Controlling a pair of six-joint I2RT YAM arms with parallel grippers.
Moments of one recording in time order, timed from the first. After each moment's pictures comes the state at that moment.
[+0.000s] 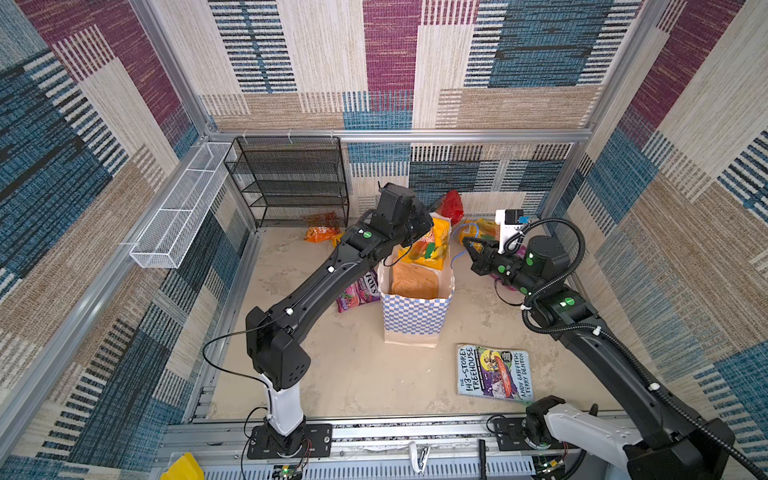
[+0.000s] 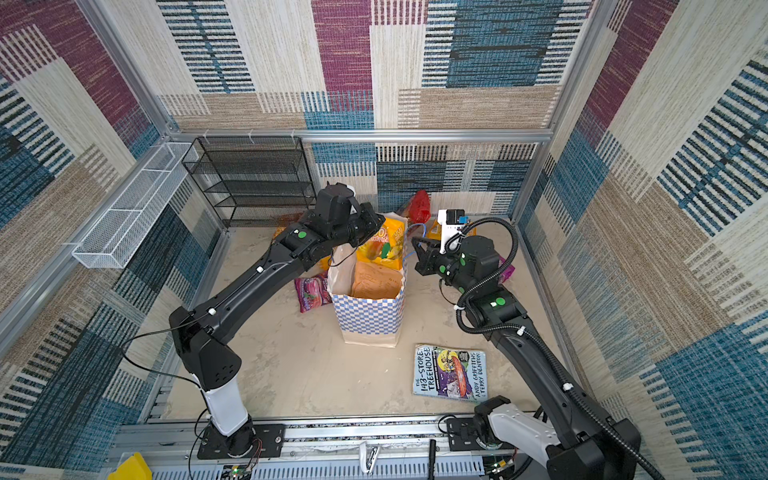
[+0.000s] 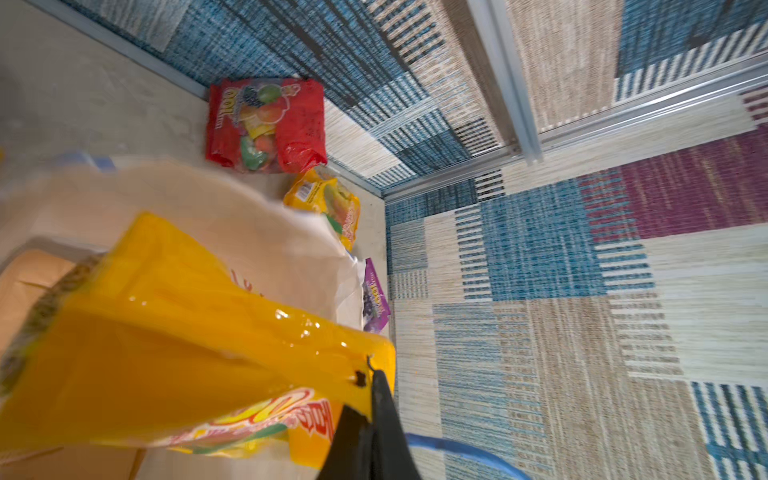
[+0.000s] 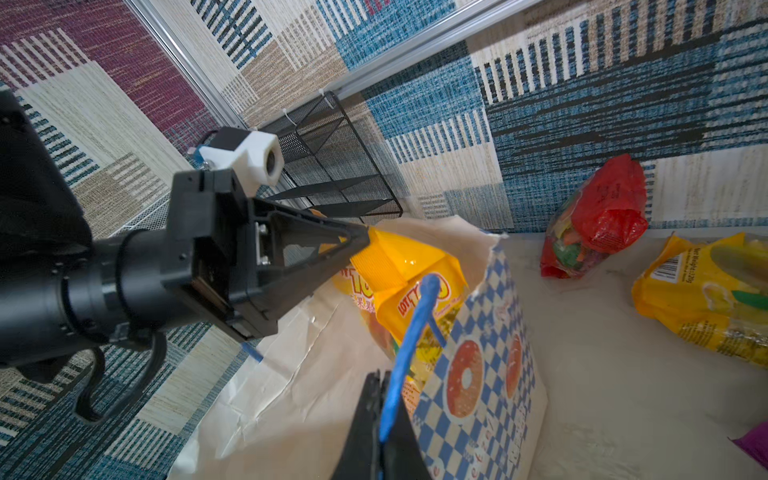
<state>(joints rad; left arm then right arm) -0.69 1.83 1.90 -0.48 0.02 -1.06 0.37 1.07 1.02 -0.10 -0.25 0.45</state>
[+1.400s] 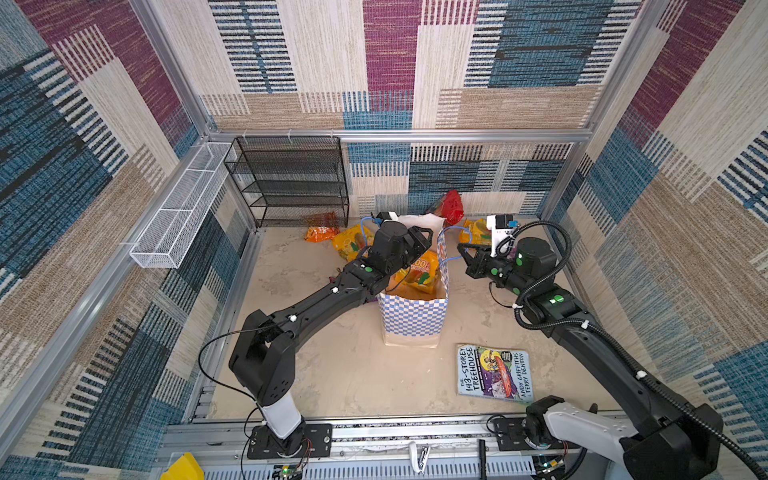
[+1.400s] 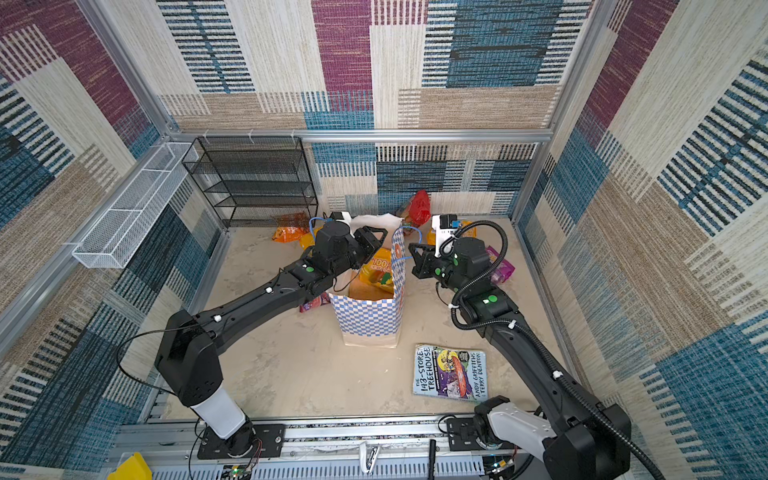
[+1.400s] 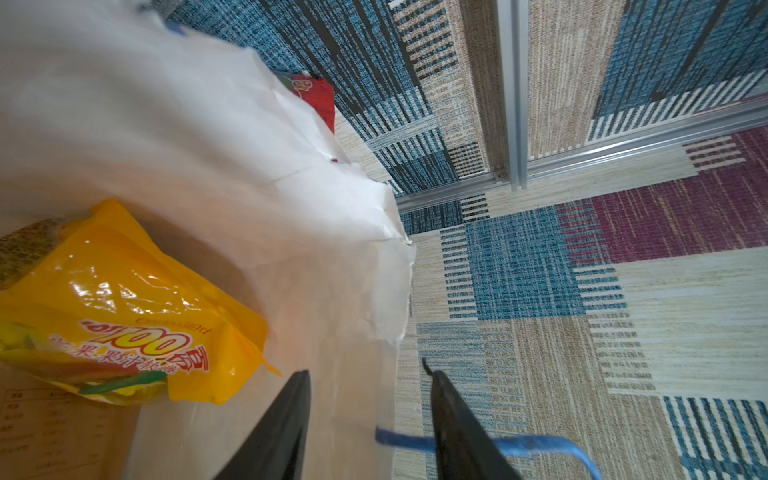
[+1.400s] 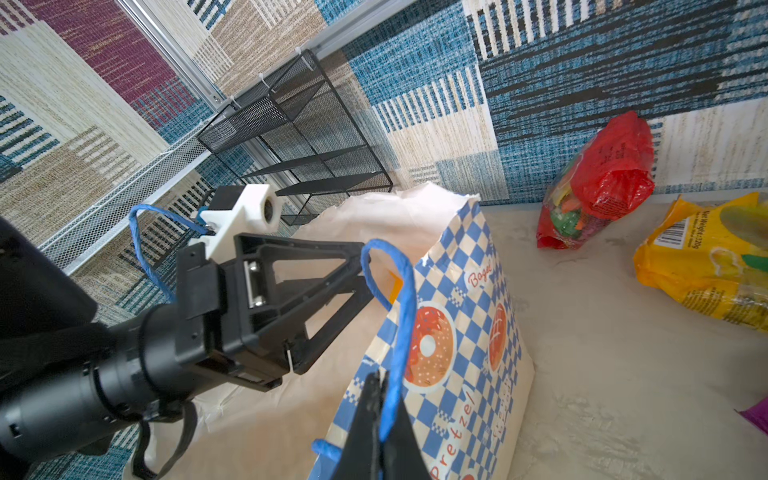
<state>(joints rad) -0.71 1.70 1.42 0.03 -0.02 -1.16 0.37 1.11 0.98 -0.09 -0.26 0.44</state>
